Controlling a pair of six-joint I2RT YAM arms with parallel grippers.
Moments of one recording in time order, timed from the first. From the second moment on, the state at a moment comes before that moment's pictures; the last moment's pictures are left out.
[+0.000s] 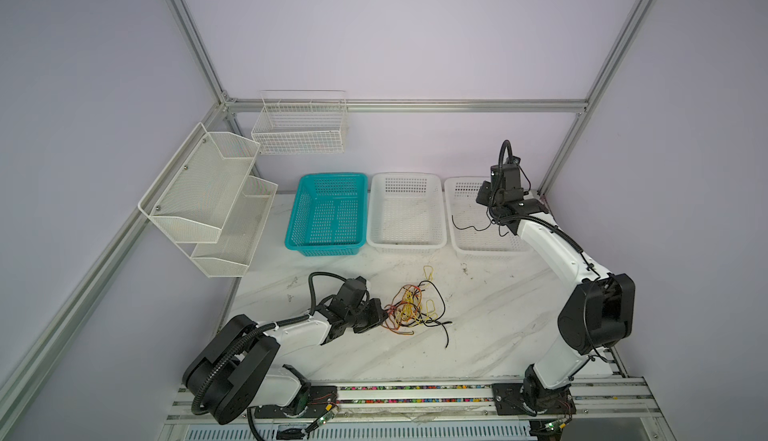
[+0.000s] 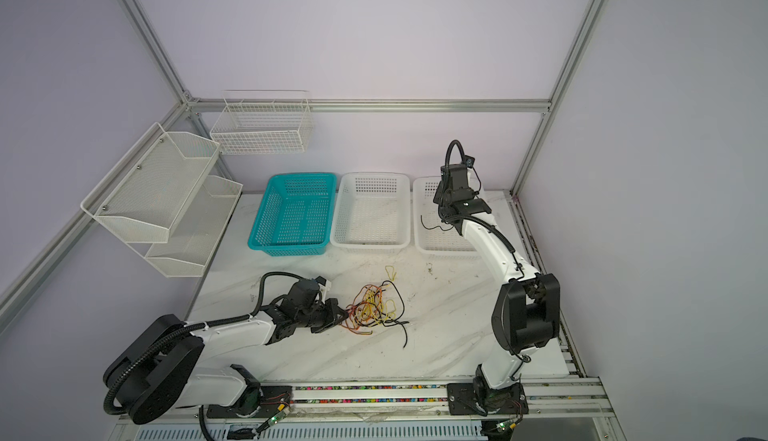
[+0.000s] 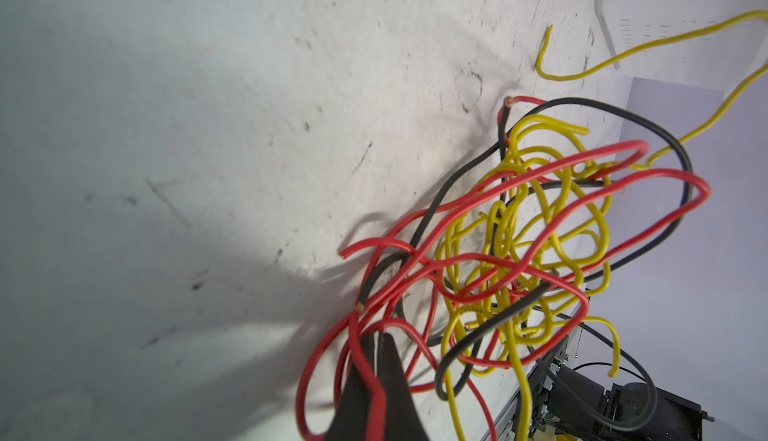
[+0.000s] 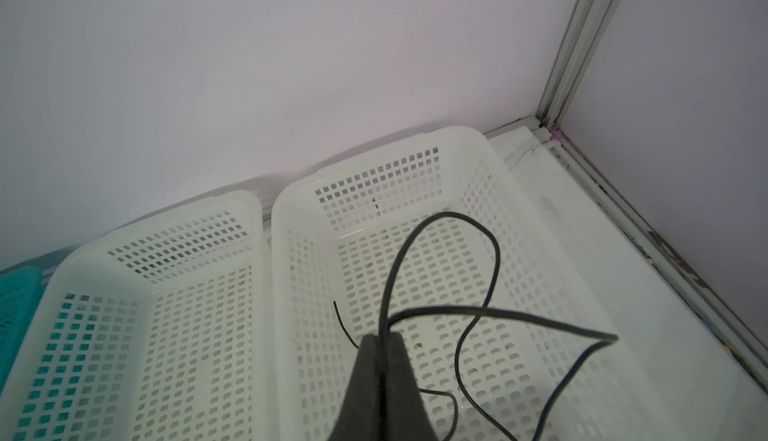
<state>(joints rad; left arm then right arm) -0.60 1.35 0.43 0.08 0.33 -0.97 0.26 1.71 1.53 -0.38 0.36 0.46</state>
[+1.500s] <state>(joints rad) -0.60 1.30 0.43 0.06 0.32 -0.97 0.52 1.10 0.82 -0.30 -0.13 0.59</state>
